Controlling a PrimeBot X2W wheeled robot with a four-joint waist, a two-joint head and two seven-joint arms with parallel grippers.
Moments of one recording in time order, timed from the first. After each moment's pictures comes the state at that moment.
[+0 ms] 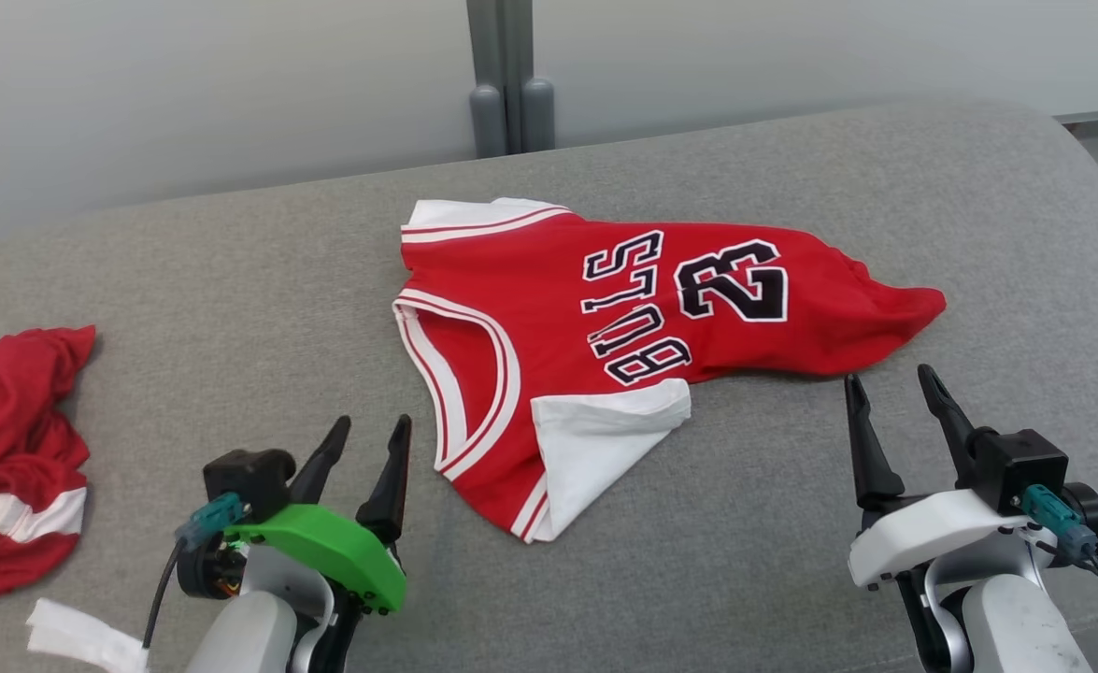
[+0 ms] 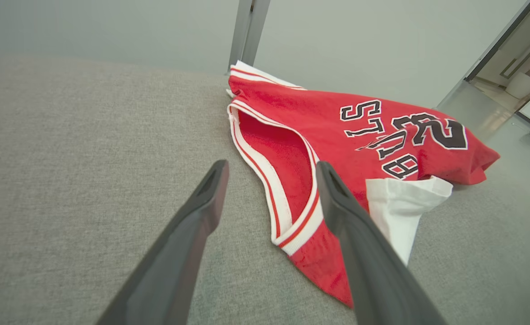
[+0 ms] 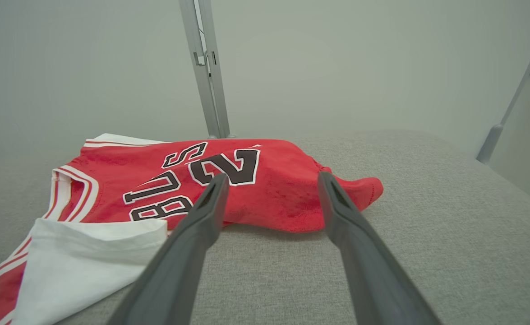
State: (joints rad) left arm -0.25 0.14 -0.32 0.46 -0.55 -0.13 -0.15; right arm -0.10 -0.05 -0.02 0.20 0.08 0.13 -0.18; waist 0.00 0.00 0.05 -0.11
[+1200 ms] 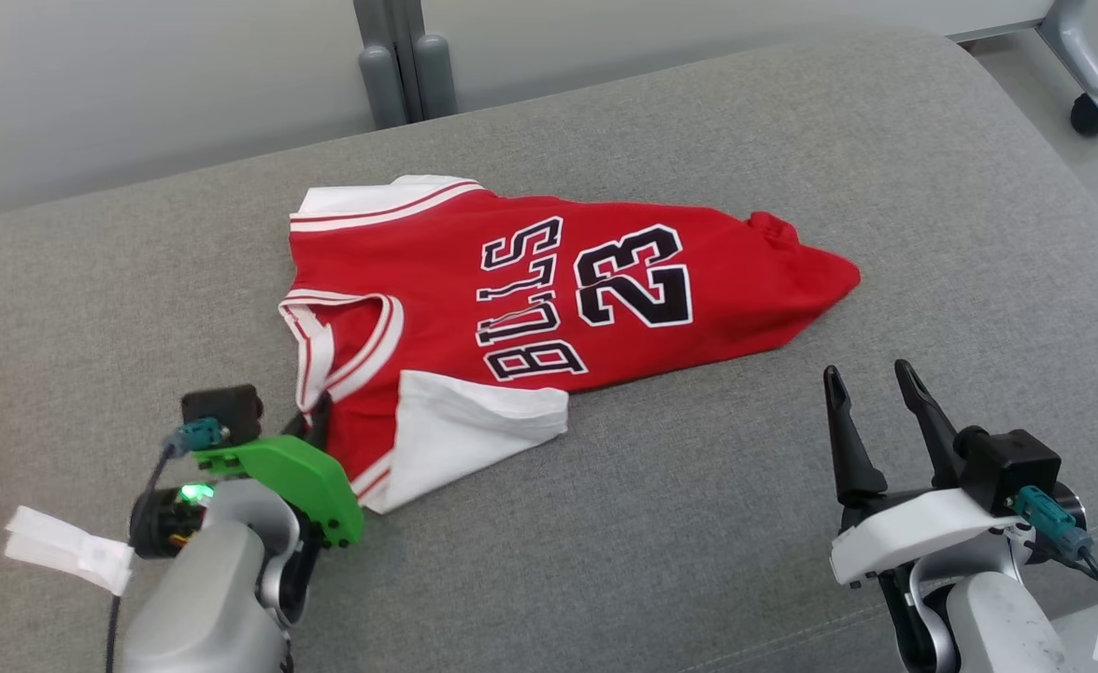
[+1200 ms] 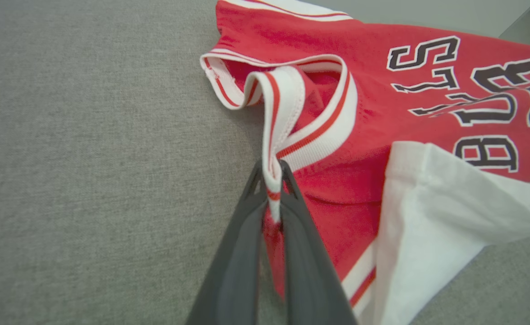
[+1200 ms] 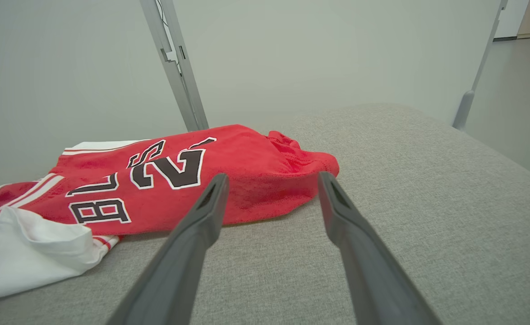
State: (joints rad) left arm -0.49 0.16 -0.40 0.81 -0.62 -0.04 -0.06; right arm -0.11 -0.05 0.03 0.20 0.17 0.13 -0.21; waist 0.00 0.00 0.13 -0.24
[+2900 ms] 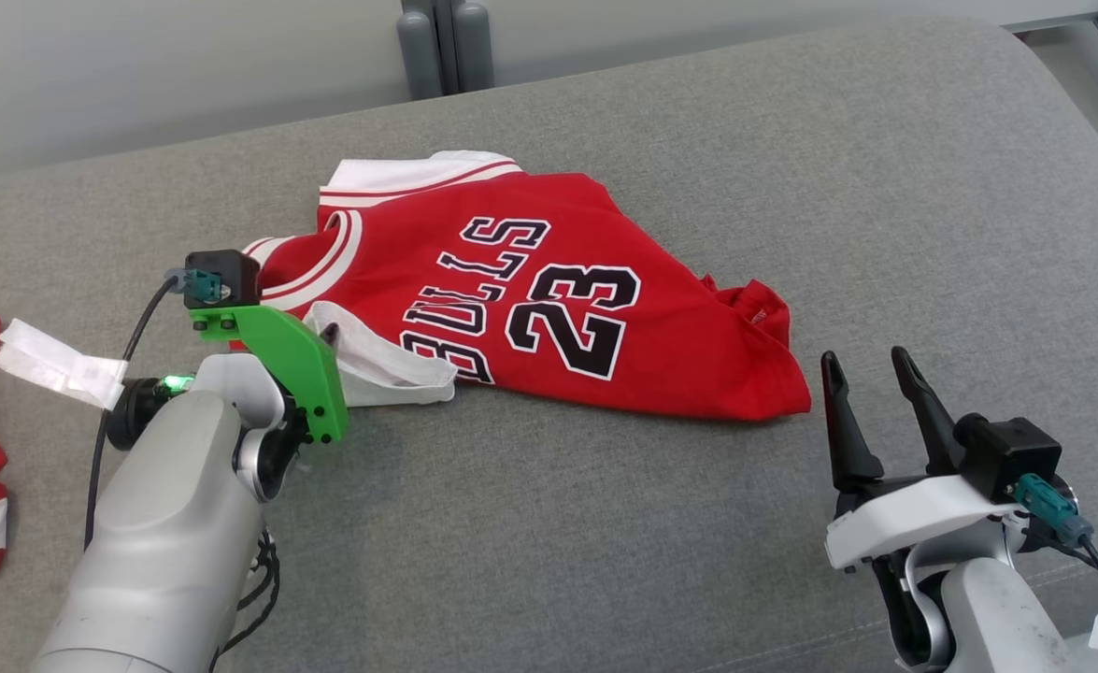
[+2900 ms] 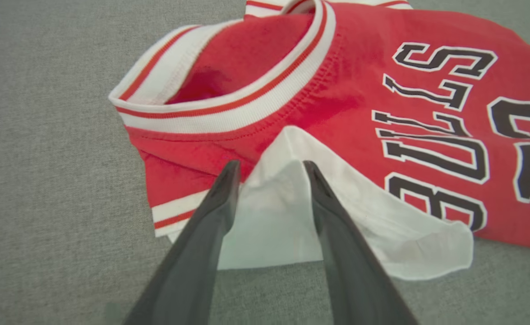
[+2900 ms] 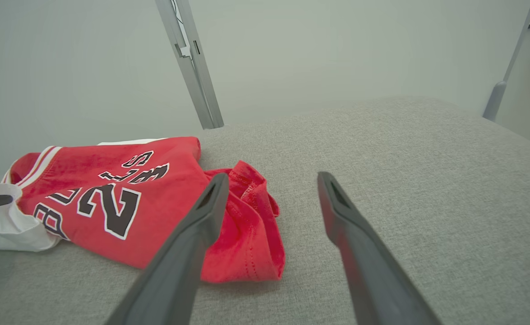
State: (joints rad) left arm -0.76 0.18 -0.47 0.94 -0.64 -0.03 0.24; right arm -0.14 -0.05 0.04 0.23 0.21 0.13 -0.23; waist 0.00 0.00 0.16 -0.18
